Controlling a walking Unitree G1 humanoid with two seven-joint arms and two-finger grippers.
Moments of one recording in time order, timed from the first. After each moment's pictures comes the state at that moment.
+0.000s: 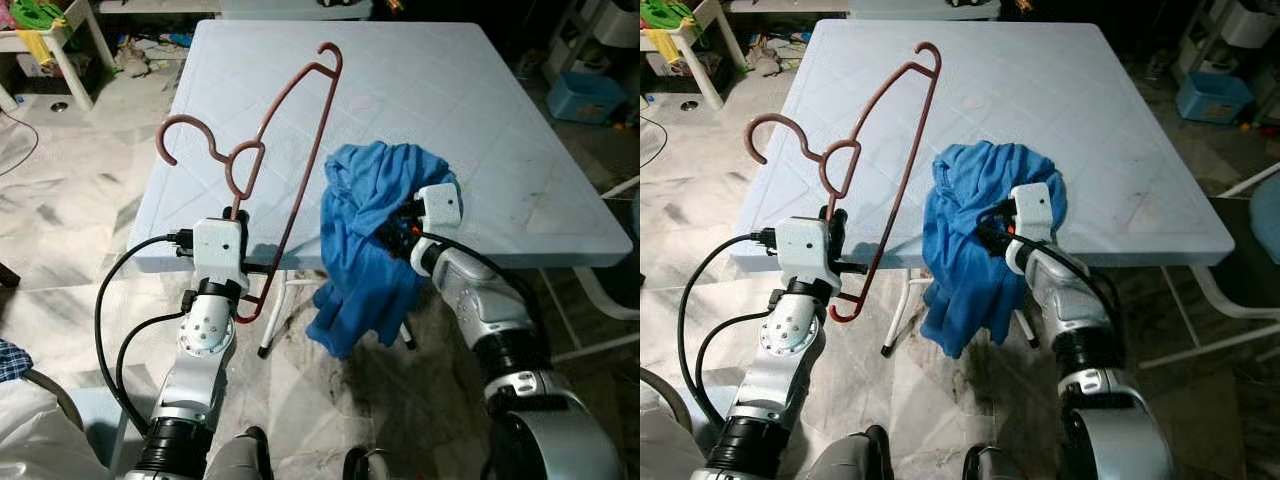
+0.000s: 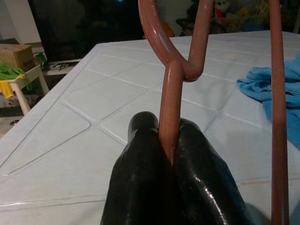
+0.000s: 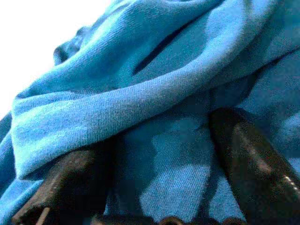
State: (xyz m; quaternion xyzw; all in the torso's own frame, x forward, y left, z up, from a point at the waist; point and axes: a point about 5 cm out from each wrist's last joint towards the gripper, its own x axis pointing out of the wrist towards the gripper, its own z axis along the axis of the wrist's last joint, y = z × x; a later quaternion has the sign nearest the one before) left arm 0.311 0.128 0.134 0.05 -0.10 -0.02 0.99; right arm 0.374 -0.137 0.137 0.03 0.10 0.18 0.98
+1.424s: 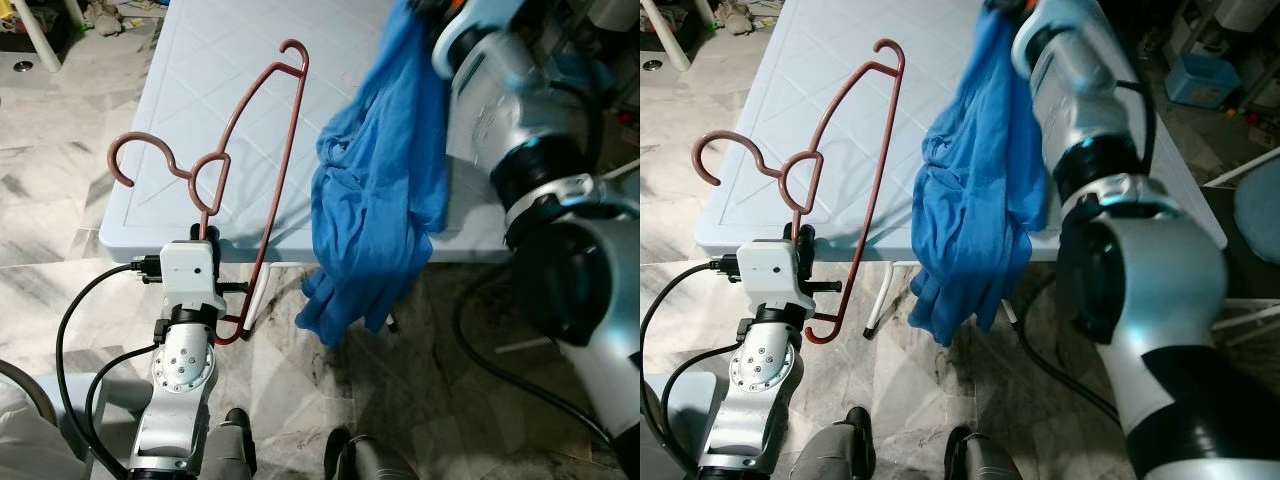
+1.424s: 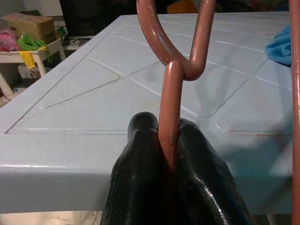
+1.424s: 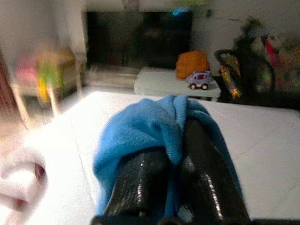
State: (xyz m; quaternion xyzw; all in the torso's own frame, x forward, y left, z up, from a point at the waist) left arm 0.277 0.148 0.134 0.05 -0.09 0.04 0.99; right arm 0.425 -0.115 0.343 -0.04 -0.15 0.16 0.98
